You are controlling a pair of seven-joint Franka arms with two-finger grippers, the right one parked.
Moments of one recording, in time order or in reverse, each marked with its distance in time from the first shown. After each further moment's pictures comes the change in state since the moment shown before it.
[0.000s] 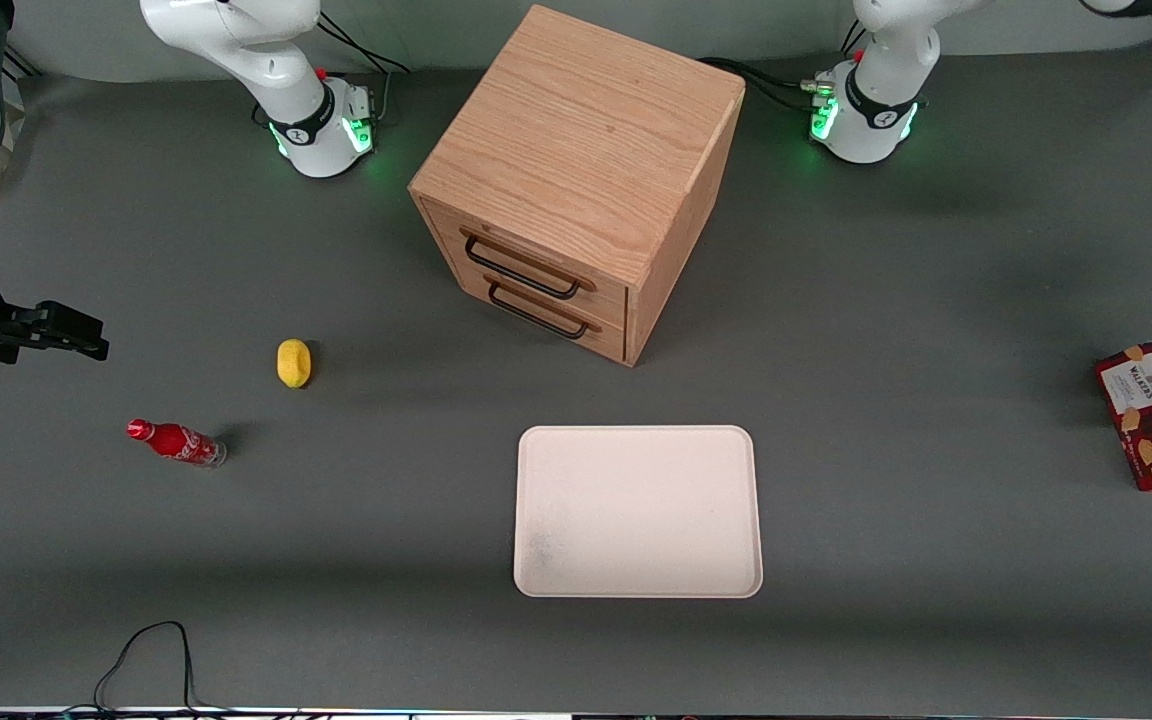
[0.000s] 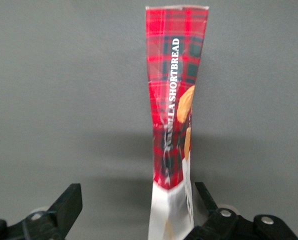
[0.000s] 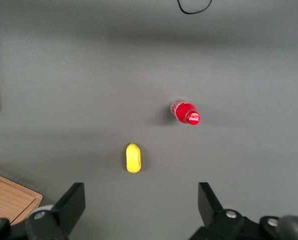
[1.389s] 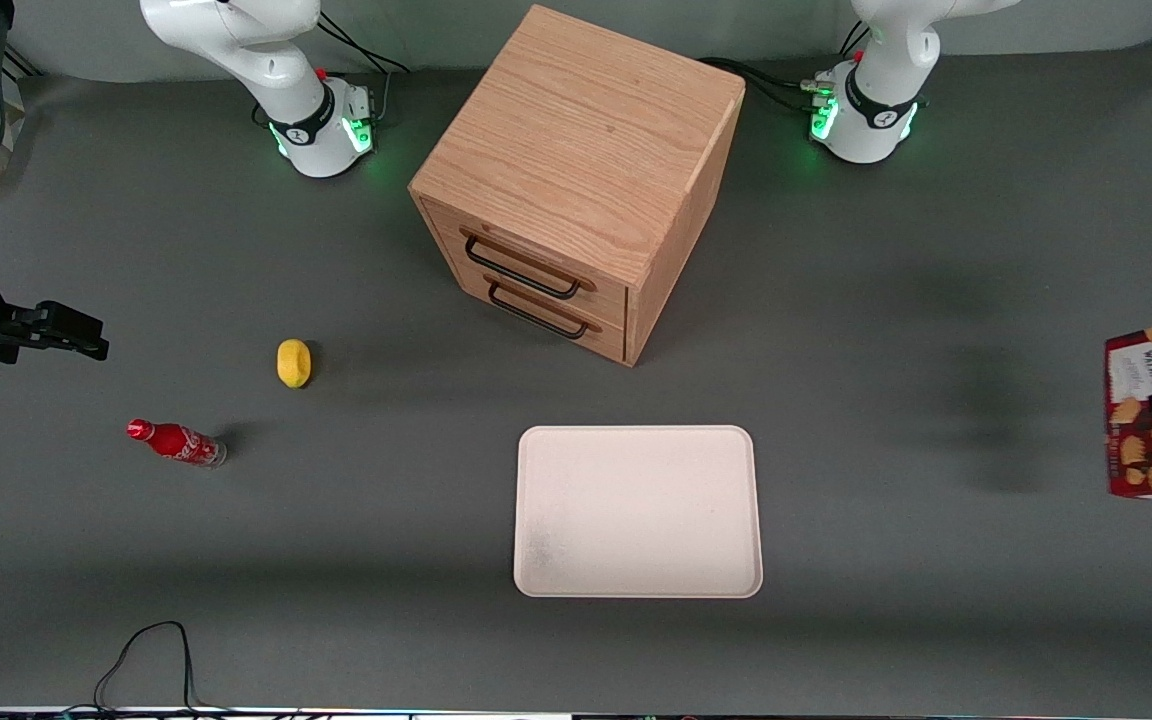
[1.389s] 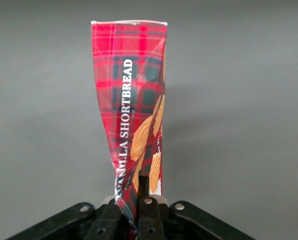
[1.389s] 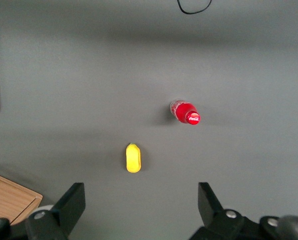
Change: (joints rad) arm -0.260 -0.249 -0.043 0.149 0.031 -0.485 -0.050
